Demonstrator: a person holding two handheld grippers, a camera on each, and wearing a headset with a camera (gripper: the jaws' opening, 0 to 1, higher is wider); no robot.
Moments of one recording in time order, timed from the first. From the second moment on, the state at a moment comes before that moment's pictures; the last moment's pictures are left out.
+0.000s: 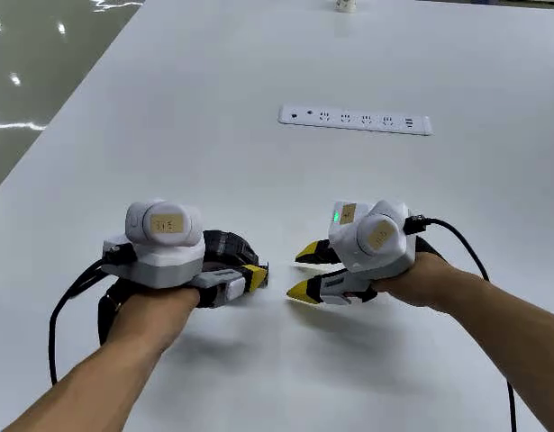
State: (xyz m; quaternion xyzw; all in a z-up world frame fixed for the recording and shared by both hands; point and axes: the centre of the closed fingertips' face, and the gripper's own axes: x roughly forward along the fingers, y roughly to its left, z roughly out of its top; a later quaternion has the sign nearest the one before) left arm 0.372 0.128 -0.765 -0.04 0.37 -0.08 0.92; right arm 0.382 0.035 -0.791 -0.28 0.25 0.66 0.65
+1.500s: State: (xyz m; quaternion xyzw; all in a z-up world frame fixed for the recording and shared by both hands) left arm 0.344 0.123 -0.748 0.00 0.32 -0.17 0.93; right arm 0.366 -0.038 -0.765 -0.21 0.26 0.57 0.75
